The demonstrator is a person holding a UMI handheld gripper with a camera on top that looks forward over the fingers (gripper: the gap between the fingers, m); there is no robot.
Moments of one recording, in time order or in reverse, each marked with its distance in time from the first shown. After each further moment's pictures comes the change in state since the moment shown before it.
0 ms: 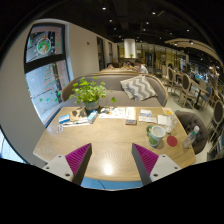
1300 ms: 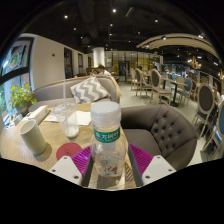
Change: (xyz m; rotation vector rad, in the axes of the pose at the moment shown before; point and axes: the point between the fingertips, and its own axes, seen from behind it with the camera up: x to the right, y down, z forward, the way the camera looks) arm 0.528 0.086 0.201 0.154 0.227 0.111
